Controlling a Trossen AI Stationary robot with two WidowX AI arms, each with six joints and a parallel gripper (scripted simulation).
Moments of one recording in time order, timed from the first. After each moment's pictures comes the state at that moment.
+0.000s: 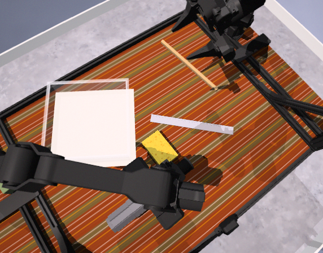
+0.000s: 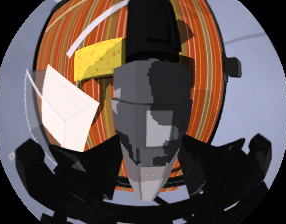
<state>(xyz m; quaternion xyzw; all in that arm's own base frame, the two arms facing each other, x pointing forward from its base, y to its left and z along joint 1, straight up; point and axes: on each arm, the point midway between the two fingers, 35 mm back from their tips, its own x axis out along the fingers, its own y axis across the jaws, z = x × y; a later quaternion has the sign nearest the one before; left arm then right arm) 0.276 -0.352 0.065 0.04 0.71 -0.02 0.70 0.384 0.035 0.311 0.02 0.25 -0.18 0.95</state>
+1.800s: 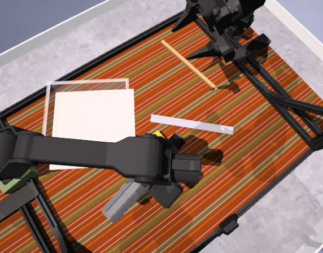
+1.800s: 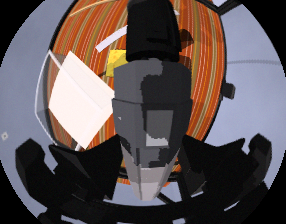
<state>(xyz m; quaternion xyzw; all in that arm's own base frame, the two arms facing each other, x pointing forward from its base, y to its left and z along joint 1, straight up) 0.294 -0.310 0.119 -0.02 0.71 0.04 0.70 0.384 0.034 0.311 0.02 0.25 -0.19 0.95</state>
